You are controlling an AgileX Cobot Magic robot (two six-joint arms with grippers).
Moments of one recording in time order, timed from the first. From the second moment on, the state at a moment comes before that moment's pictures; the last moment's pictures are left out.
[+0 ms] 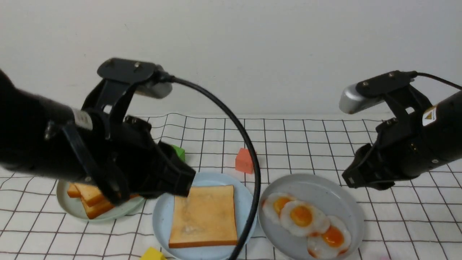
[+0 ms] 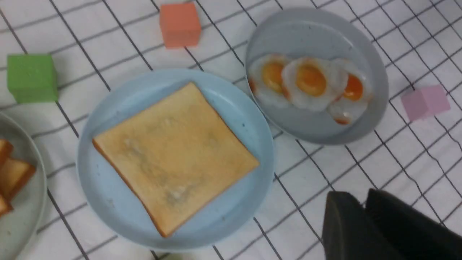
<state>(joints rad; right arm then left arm) 0.35 1.39 -1.09 0.25 0.84 -0.33 -0.50 1.19 -0.96 -0.41 0.68 0.23</state>
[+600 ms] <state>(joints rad) 0.35 1.82 -1.22 0.36 0.70 -0.75 -0.59 0.85 -0.79 -0.31 0.70 0.10</state>
